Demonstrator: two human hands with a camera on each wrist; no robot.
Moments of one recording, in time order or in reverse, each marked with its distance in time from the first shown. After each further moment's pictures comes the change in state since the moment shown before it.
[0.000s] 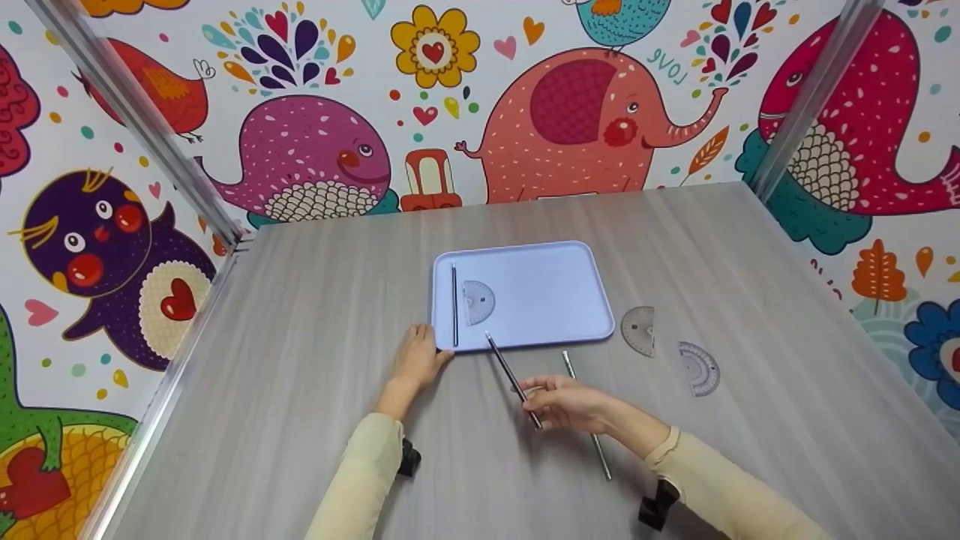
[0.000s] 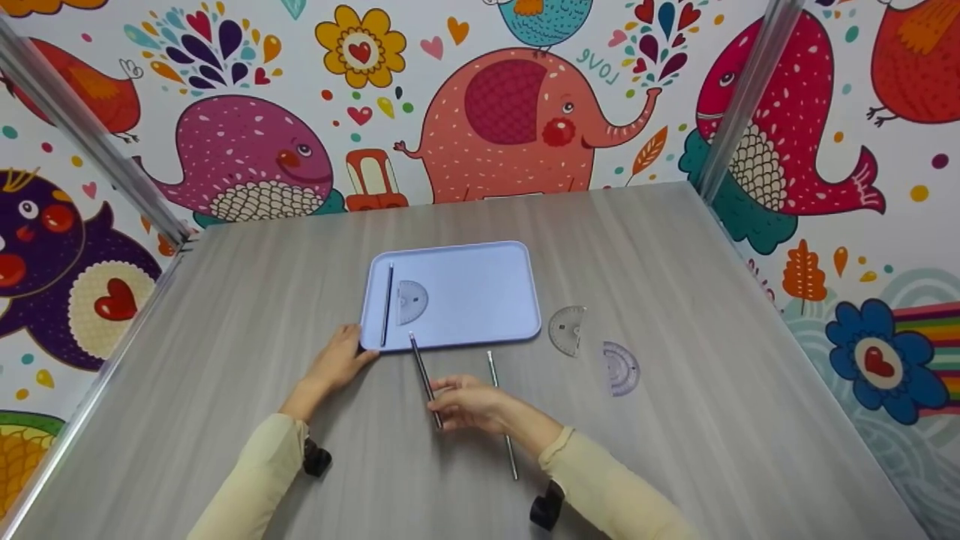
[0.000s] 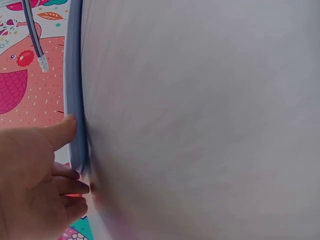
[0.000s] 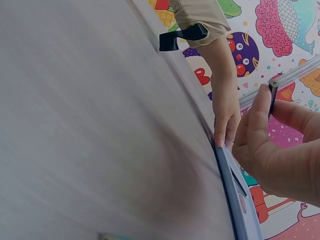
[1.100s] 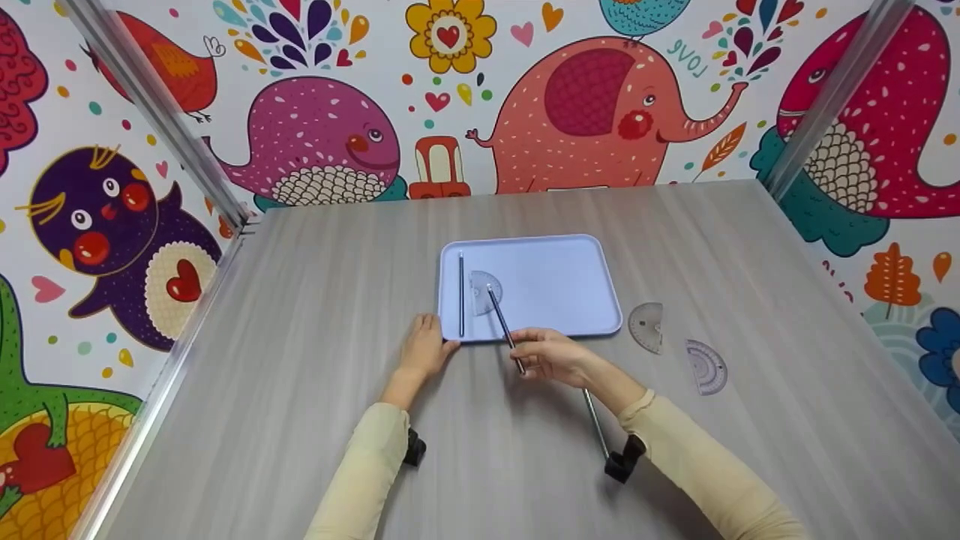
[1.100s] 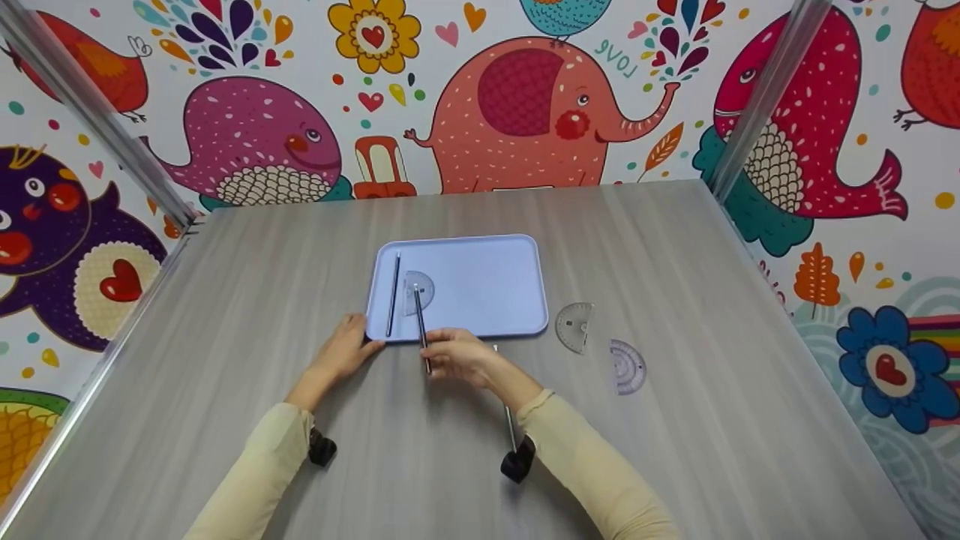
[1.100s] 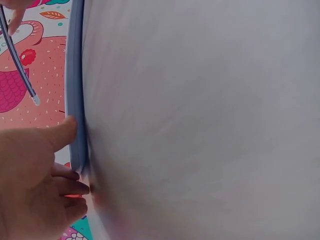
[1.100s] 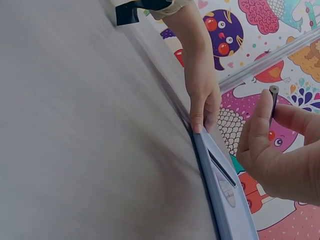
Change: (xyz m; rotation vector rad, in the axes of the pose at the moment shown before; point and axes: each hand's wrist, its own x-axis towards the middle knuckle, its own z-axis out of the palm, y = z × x) left_hand -0.003 0.009 -0.006 0.020 -0.067 -0.079; right_hand 0.043 -0.036 -0.002 0.045 0.071 -0.036
